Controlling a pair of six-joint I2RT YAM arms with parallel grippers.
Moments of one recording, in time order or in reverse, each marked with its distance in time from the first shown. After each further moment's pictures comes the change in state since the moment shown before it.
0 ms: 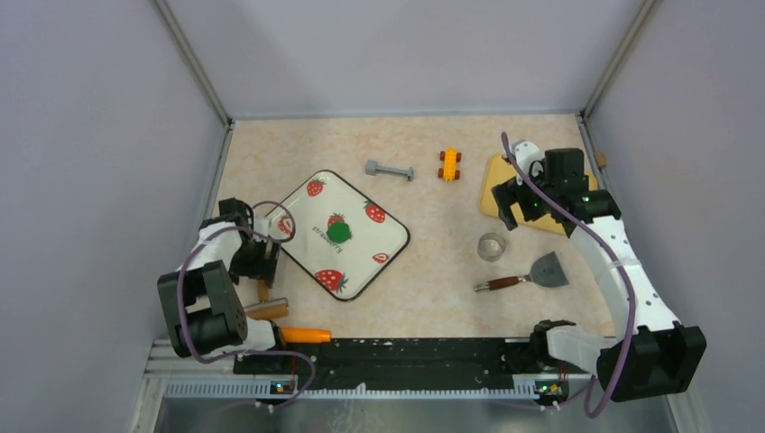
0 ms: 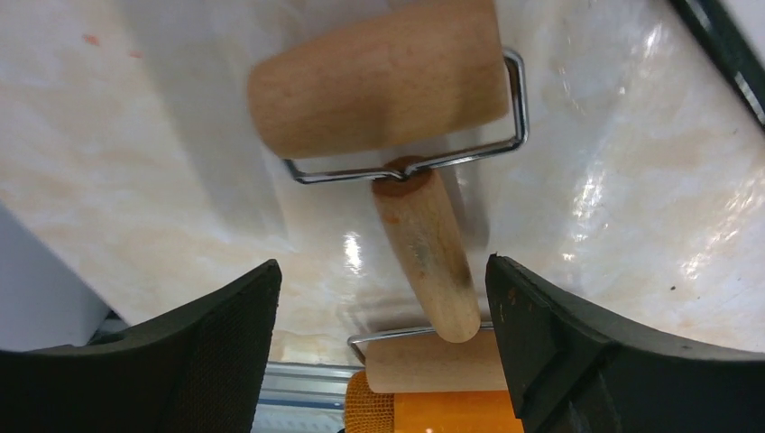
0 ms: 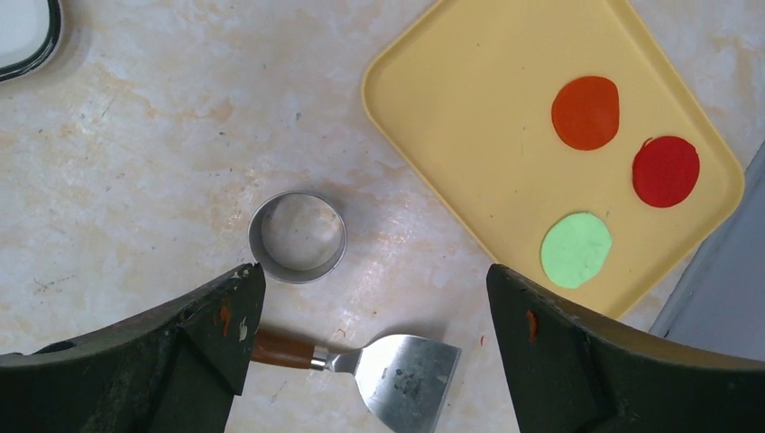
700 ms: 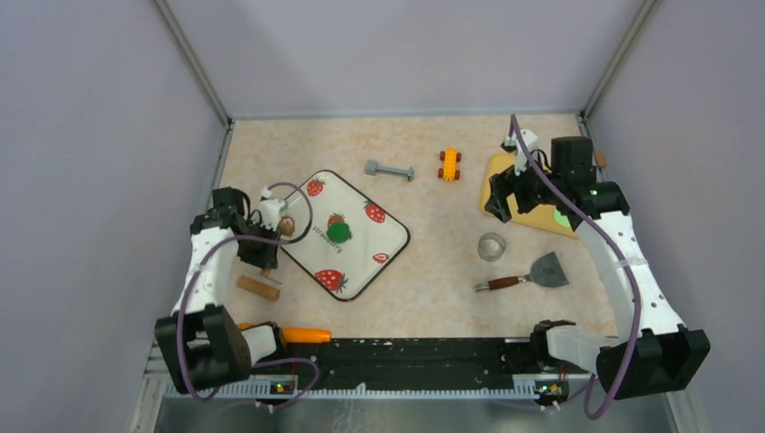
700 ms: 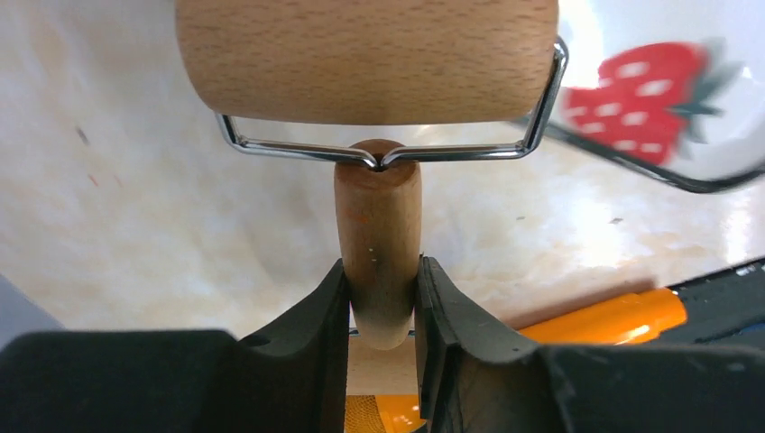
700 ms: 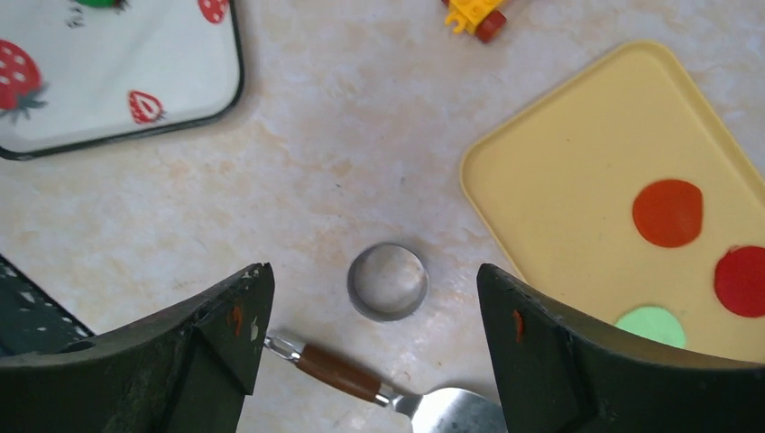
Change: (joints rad) left arm 0.004 -0.126 0.064 -0.135 0.287 0.196; right arm 0.000 0.016 0.103 -0.047 -0.242 0.000
